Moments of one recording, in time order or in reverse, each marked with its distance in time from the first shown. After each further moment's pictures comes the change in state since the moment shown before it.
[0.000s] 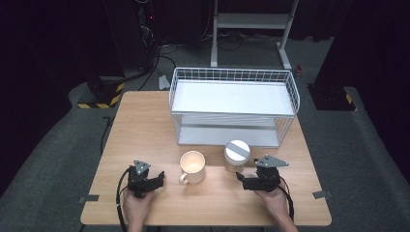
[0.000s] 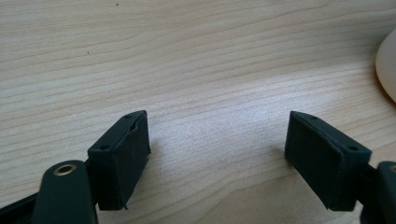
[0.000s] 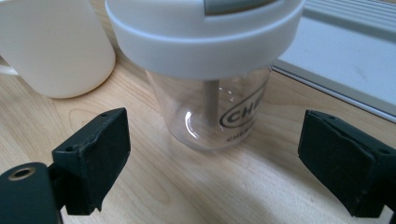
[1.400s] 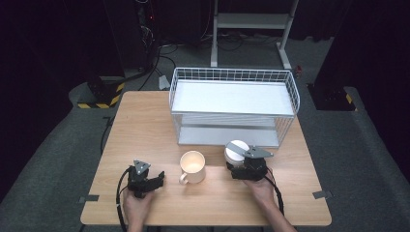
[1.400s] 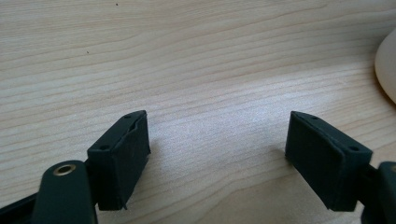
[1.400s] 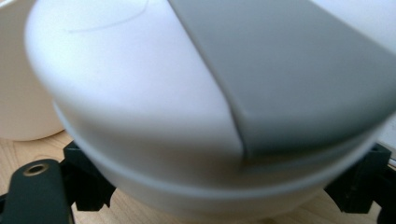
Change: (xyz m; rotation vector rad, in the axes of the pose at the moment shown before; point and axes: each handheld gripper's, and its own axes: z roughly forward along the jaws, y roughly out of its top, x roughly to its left) left arm 0.000 0.000 0.000 0.000 -0.003 -0.001; right arm 0.005 0.021 0.041 -0.023 -0.040 -0.034
